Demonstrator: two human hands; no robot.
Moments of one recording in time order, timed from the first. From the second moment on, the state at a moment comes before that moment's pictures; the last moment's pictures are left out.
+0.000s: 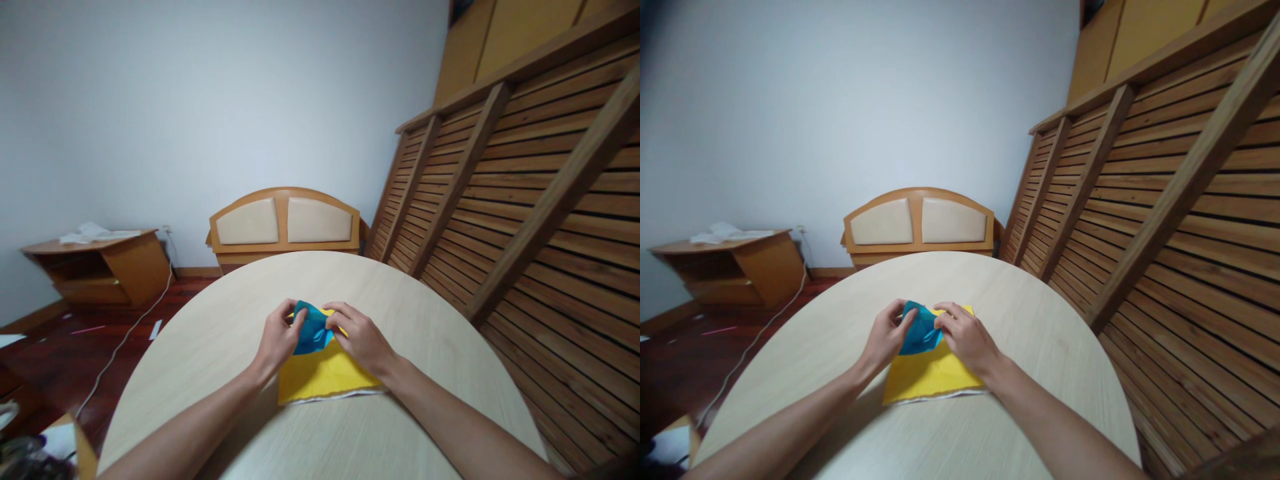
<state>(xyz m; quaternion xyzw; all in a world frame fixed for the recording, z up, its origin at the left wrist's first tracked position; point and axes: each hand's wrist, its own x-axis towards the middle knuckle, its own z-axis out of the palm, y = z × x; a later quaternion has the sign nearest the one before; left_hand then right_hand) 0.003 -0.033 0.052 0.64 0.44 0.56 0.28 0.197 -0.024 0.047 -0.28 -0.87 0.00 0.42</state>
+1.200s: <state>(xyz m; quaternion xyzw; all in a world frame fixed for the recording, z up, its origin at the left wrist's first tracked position) -0.002 -0.017 0.036 0.59 0.48 0.56 0.33 0.202 -0.027 0.058 -0.26 -0.91 -0.13 0.28</state>
